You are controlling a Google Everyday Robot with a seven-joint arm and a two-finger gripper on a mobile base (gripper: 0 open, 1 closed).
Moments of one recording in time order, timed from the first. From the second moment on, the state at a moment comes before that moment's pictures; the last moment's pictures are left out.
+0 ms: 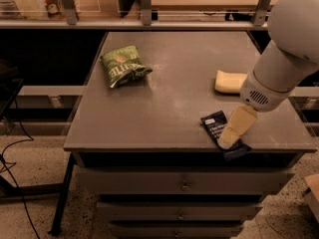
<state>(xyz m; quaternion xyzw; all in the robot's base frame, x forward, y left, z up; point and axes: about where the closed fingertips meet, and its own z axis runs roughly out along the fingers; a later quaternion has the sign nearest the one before) 0.486 -0.199 0.835 -0.43 0.90 0.02 0.10</state>
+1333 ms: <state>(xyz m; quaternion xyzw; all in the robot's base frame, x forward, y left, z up) 0.474 -0.194 0.807 -0.39 0.92 0.01 0.08</state>
